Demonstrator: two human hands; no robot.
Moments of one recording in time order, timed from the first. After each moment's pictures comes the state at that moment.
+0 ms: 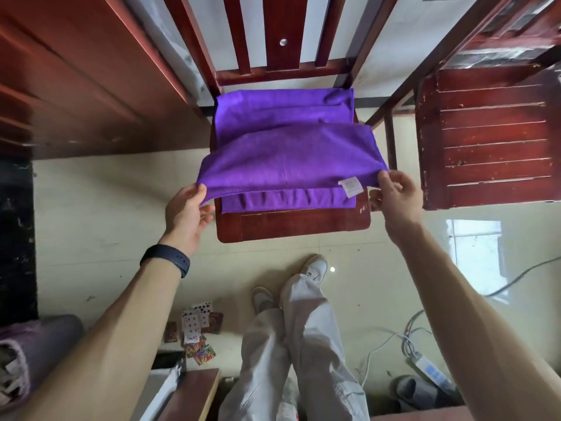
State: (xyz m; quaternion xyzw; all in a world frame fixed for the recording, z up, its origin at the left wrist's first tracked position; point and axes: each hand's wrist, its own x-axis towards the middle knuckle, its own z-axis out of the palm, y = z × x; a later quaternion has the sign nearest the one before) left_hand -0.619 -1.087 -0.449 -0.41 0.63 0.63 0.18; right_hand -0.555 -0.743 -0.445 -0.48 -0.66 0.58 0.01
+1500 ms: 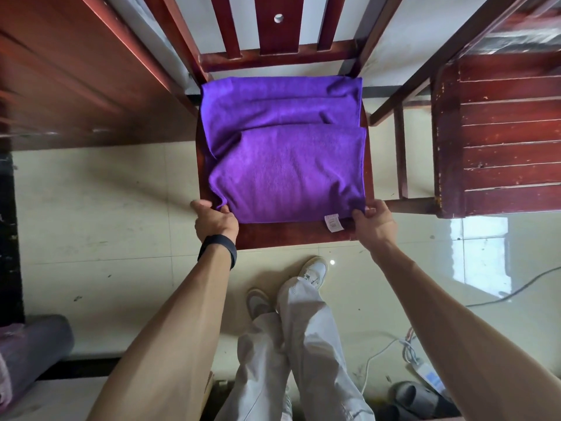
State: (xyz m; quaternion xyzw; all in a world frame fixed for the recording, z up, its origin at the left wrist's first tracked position) left_hand -0.613 -1.022 -0.541 -0.44 0.83 0.30 0.20; right_hand -0.543 -0.755 -0.531 -0.47 -0.78 0.37 -0.19
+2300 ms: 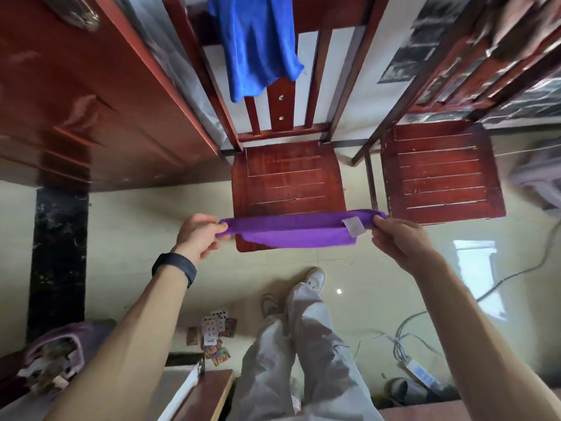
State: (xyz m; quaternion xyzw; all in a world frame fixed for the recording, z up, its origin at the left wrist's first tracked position) left_hand -0.603 -1.085 -0.253 -0.36 0.77 0.43 0.32; right_hand -0.503 -0.718 -0.257 -0.53 -0.51 0.66 -0.14
